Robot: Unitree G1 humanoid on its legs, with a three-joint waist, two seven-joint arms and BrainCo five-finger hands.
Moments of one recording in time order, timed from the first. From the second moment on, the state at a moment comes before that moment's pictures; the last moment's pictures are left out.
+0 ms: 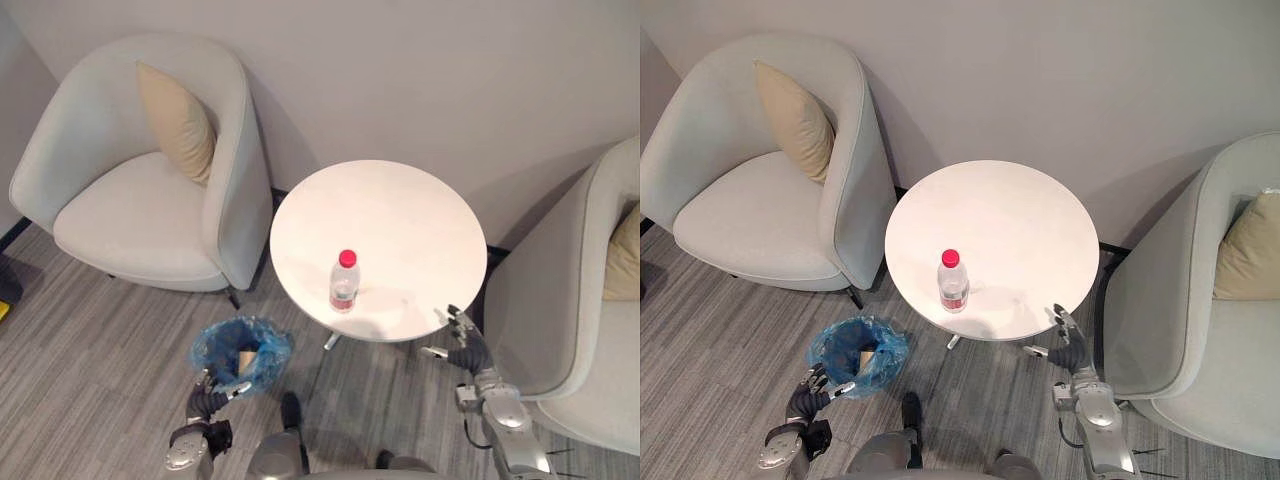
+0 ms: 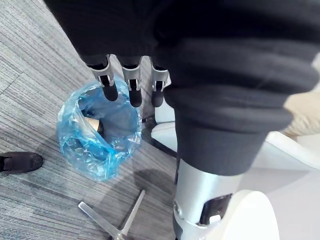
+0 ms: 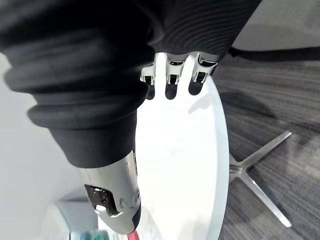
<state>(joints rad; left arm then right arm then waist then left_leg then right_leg) 0.22 0.12 0.18 0.52 -0.14 -0.07 0.02 0.16 -0.20 -0.03 0.25 -0.05 -0.11 0.03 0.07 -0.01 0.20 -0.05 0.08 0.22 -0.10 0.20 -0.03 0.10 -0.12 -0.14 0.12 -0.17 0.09</state>
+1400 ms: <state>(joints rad) 0.22 0.08 0.07 0.55 -0.15 -0.11 0.05 -0.42 -0.14 0.22 0.53 -0.15 -0.11 -0.11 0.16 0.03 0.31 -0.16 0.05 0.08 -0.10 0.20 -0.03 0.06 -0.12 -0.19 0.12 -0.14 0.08</state>
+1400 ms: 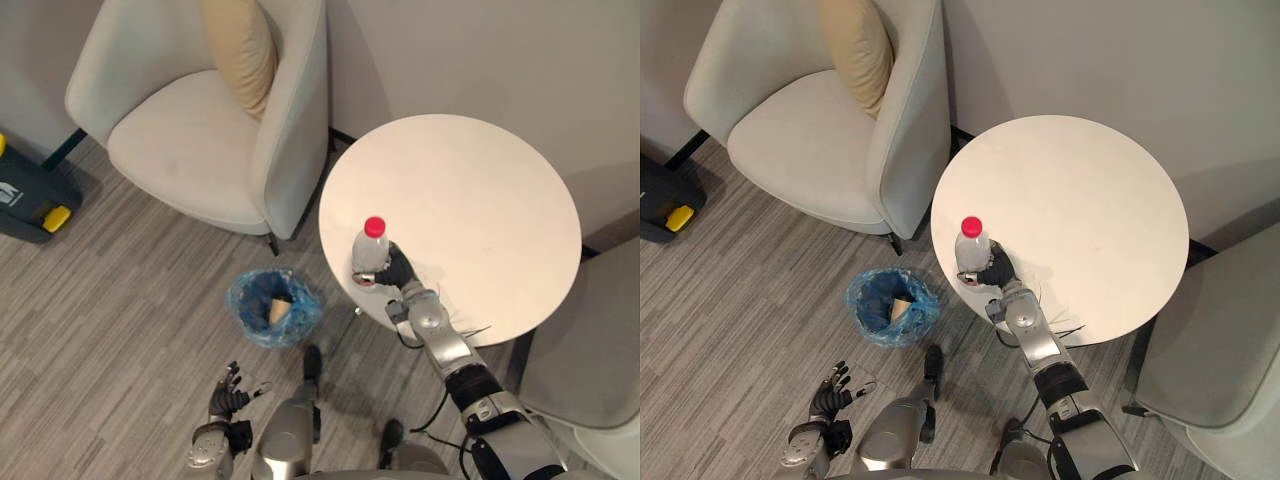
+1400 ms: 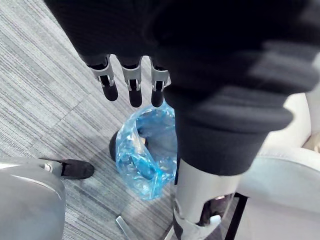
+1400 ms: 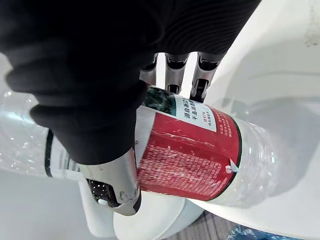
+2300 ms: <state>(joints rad) 0.22 0.08 0.07 0.58 -0.13 -0.11 0.05 -0.11 -0.15 0.19 0.02 -0.08 -0.19 -0.06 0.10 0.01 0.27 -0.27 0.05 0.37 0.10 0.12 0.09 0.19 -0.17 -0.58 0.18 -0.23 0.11</state>
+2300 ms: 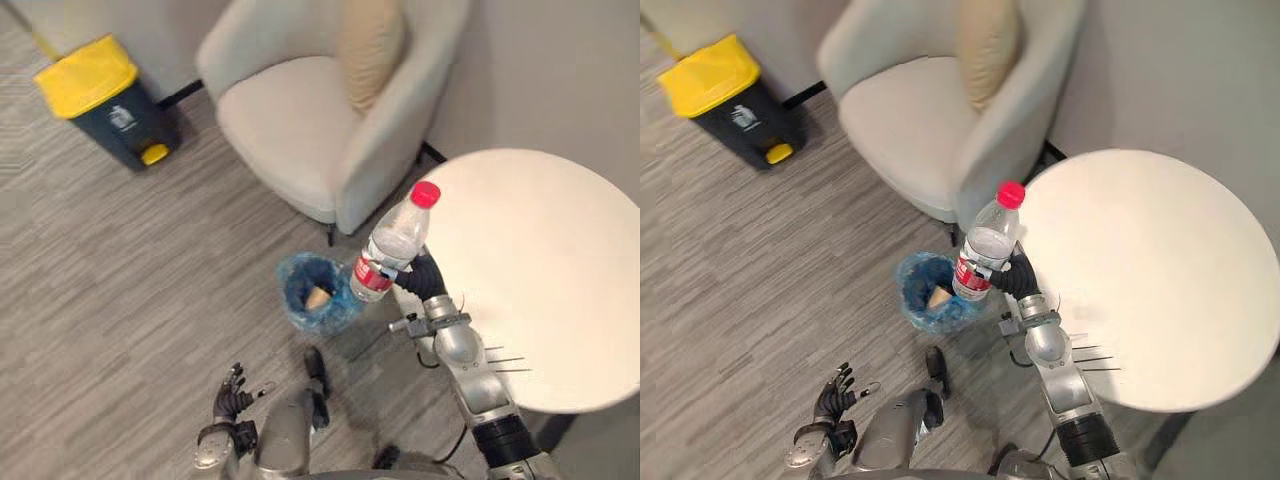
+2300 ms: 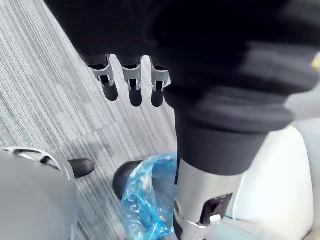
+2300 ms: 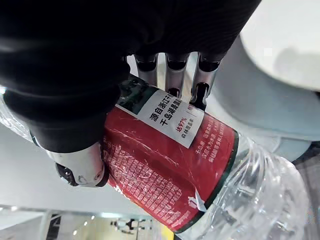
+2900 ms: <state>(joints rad) 0.14 0.12 0.01 0.68 -0.09 -0.13 0.05 -0.19 -0.18 0.32 0.21 -0.15 -0.17 -0.02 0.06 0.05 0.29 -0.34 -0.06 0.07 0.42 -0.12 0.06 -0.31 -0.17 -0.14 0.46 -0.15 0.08</state>
